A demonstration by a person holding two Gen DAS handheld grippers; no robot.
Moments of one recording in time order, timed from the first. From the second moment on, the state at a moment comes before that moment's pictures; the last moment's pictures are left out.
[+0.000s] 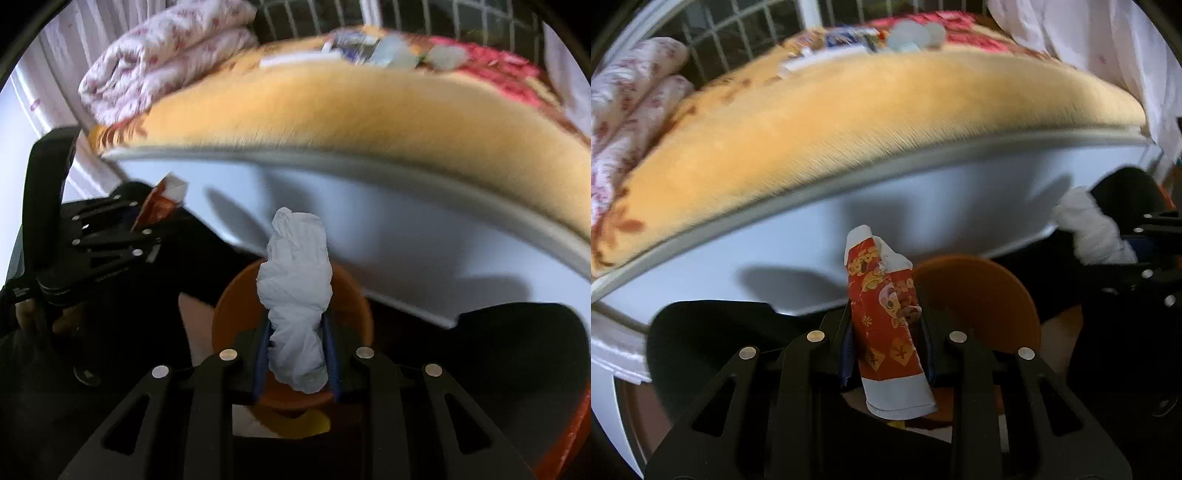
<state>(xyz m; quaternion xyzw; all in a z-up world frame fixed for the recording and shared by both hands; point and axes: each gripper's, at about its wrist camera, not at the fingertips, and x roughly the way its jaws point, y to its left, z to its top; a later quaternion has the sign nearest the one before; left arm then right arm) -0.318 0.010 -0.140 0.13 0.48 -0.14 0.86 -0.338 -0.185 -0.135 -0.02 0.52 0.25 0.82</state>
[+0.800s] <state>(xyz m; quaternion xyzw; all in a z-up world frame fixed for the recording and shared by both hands) -0.280 0.029 -0.129 0.08 0.52 -0.16 0.84 -0.302 -0.205 -0.152 -0.02 0.55 0.23 0.80</state>
